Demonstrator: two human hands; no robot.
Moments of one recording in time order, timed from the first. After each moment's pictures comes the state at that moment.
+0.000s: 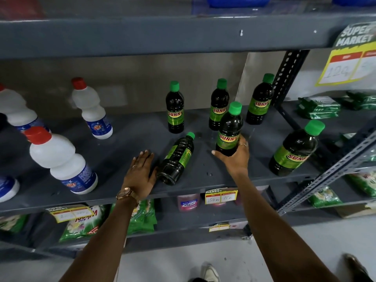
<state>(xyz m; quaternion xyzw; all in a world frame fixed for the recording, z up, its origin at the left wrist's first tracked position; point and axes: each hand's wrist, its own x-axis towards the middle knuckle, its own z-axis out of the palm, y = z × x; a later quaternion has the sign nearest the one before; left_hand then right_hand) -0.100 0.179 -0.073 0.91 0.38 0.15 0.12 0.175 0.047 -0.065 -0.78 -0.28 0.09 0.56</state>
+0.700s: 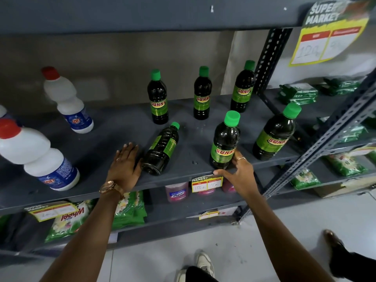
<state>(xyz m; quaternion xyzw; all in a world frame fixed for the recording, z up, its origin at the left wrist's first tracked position) -0.097 0.182 -0.074 0.91 0.37 0.14 0.13 0.156 -0.057 -0.069 -0.76 -0.37 0.17 0.50</state>
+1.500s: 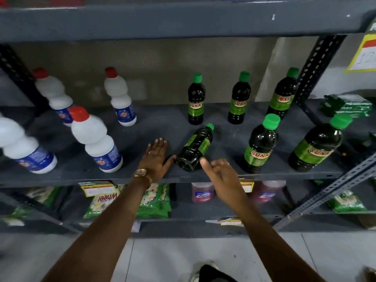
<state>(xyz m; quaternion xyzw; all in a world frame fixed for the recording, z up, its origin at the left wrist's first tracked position) -0.118 0.186 -0.069 0.91 0.39 0.09 0.11 0.034 -0.010 -0.014 -0.75 -0.41 0.28 0.43</state>
